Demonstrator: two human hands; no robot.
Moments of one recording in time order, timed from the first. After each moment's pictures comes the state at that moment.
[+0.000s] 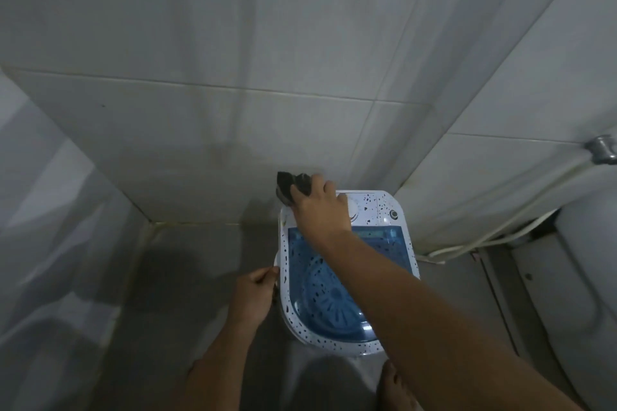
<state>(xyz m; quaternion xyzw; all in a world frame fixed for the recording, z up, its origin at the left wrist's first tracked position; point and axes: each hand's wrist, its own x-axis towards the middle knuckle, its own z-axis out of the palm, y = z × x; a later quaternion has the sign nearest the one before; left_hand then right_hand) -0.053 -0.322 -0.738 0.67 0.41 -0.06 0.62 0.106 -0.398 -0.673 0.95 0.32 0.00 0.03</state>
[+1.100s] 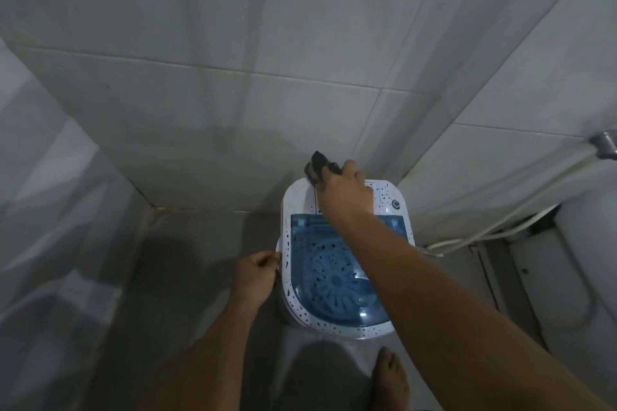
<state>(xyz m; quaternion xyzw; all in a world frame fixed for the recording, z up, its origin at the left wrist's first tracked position) -0.050 -0.322 -0.739 0.65 0.42 -0.04 0.63 0.127 -0.417 -0.664 0.98 0.19 -0.07 -0.03</state>
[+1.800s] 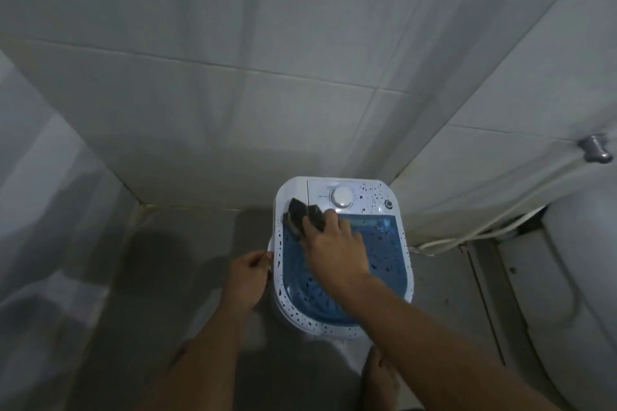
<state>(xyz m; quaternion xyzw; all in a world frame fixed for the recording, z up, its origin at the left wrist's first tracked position) -0.051 -0.324 -0.735 0.66 0.41 -0.05 0.62 0.037 -0.461 -0.674 0.95 0.32 -0.05 0.00</state>
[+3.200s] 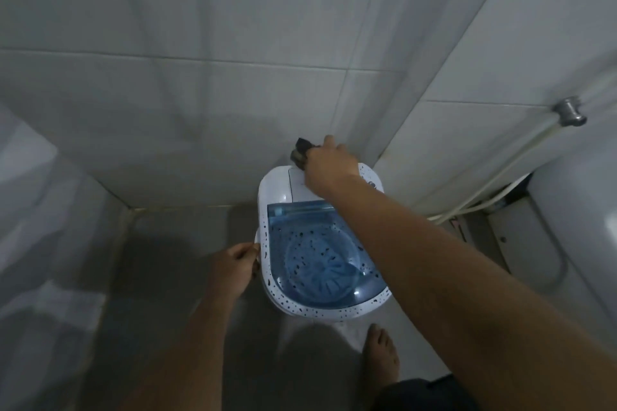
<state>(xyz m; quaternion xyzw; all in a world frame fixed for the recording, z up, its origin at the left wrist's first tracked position) -0.047 -0.320 -0.737 0.68 0.40 -0.05 0.61 0.158 -0.425 -0.647 0.97 0.22 -0.10 0.07</state>
